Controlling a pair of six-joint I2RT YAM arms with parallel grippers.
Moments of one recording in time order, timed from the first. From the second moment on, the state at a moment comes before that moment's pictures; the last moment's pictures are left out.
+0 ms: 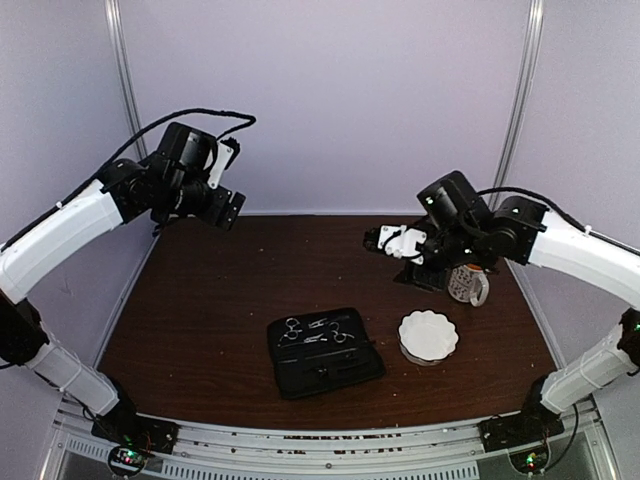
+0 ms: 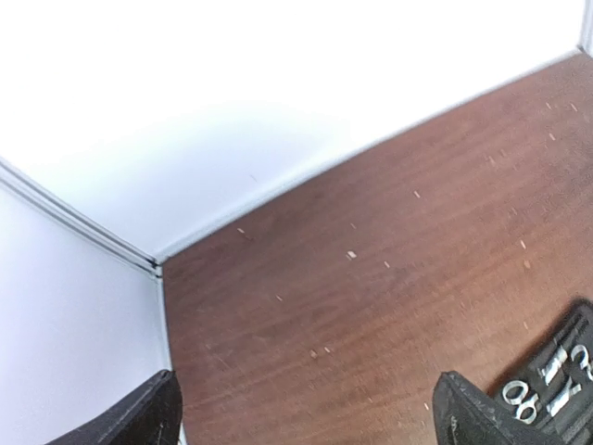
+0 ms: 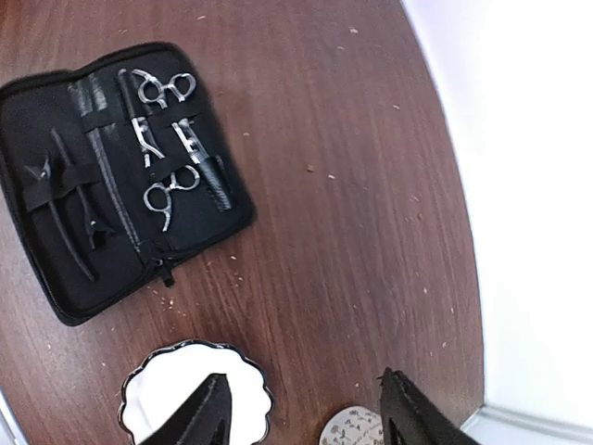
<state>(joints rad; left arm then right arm) -0.69 1.44 1.53 -0.74 -0.47 0.07 0.86 1.39 1.32 -0.78 0.15 -0.66</state>
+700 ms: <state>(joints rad) -0.49 1.84 1.49 -0.68 0.16 0.05 0.54 1.16 1.00 -0.54 -0.27 -0.35</state>
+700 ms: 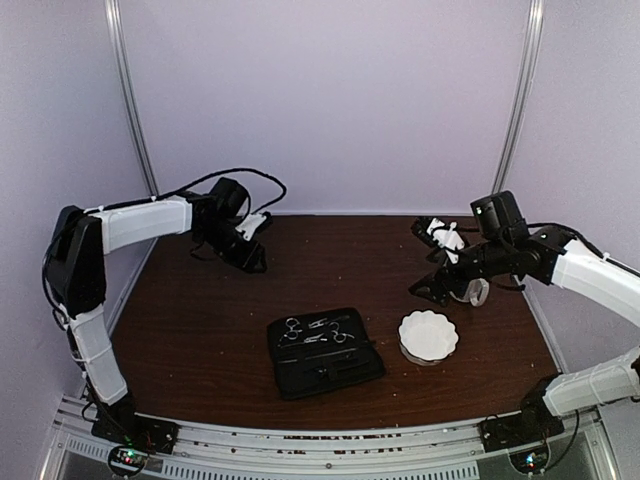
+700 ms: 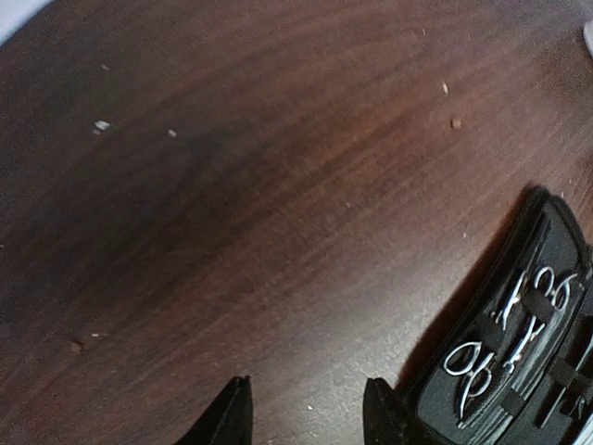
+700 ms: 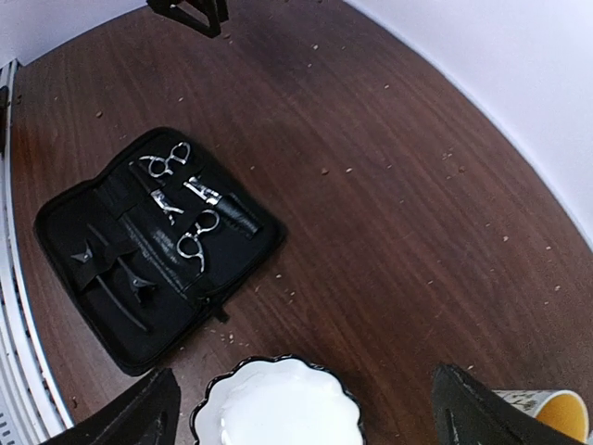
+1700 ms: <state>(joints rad) -0.68 2.06 1.52 -0.86 0.15 0.21 0.54 1.24 0.93 -0.47 -0.38 -0.39</state>
